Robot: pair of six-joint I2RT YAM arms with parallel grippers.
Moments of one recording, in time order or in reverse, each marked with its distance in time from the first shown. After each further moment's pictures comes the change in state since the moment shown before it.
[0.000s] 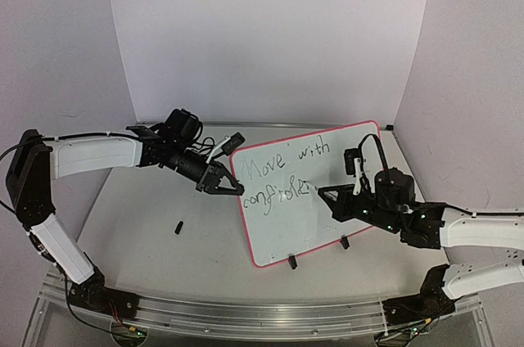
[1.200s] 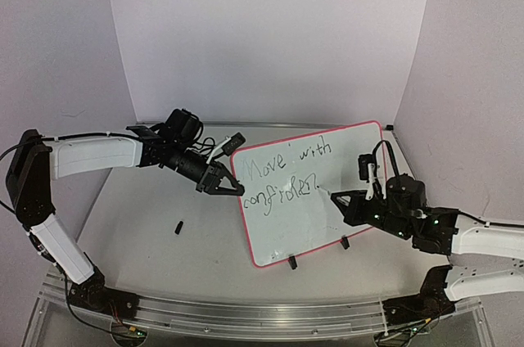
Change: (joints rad) left arm -0.004 0.000 0.002 -0.002 0.000 0.017; right arm -0.001 -0.146 -0.051 -0.131 0.046 0.070
